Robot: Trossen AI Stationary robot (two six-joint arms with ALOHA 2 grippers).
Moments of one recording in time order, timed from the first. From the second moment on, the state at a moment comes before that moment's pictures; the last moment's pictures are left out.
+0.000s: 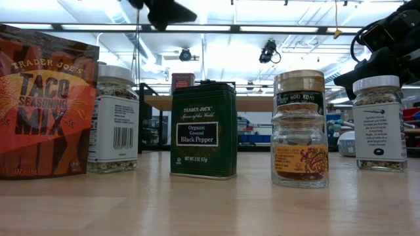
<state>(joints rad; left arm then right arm) -0.13 1.23 0.96 -0.16 -0.02 0.04 0.20 0.39 0.02 0.19 0.16 0.09</state>
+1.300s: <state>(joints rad) -0.36 1.92 1.46 -0.64 -0.08 0.05 0.20 0.39 0.02 0.19 0.16 0.09</state>
